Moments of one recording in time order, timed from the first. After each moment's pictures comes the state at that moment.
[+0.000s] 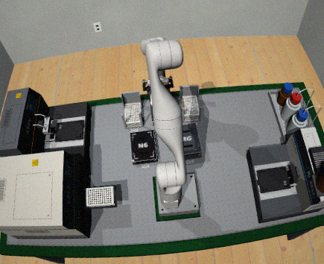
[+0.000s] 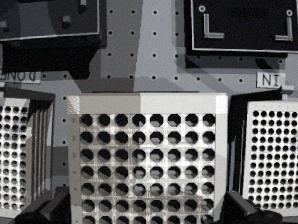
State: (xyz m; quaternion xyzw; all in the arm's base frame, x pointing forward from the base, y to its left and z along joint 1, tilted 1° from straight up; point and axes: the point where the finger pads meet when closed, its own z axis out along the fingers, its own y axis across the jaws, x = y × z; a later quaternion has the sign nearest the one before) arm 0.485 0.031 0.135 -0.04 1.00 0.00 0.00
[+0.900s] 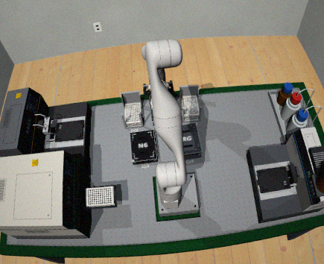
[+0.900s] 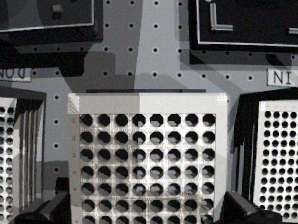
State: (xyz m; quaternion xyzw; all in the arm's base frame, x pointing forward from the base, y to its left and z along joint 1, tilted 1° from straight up) arm 0.485 0.031 0.104 -0.04 1.00 0.00 0.00
